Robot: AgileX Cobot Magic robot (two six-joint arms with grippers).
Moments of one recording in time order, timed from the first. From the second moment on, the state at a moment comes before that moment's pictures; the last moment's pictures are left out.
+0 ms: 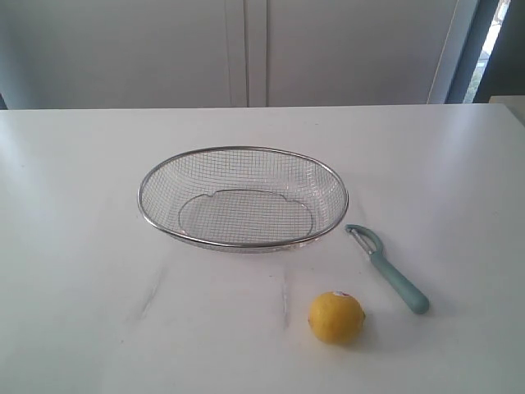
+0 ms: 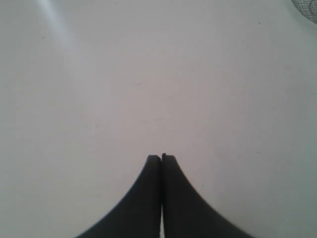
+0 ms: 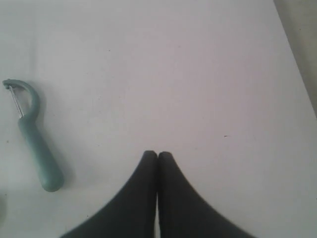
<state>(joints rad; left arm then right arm) 0.04 0.00 0.02 -0.06 0.52 0.20 -0.13 0.97 -0.69 0.01 0.65 0.01</state>
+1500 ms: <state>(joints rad) 0.04 0.00 0.02 -0.06 0.52 0.20 -0.13 1.38 -0.80 0.30 0.85 -0.22</state>
